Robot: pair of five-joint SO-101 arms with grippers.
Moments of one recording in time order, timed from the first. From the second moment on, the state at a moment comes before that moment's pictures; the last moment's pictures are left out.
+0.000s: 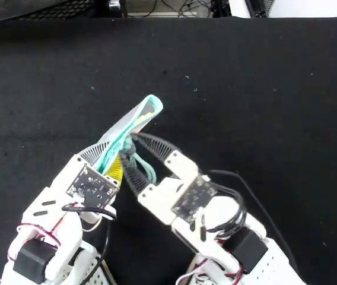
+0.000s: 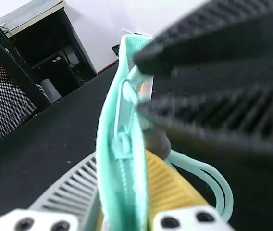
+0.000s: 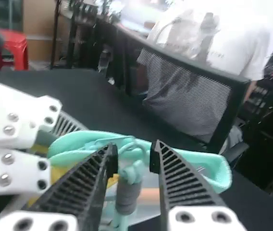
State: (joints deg) left arm 20.0 -97.7 68.8 58.4 -20.9; right arm -45.0 -87.0 67.9 32.2 13.4
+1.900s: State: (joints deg) left arm 20.0 -97.7 68.8 58.4 -20.9; right arm -42.9 -82.5 67.7 30.3 13.4
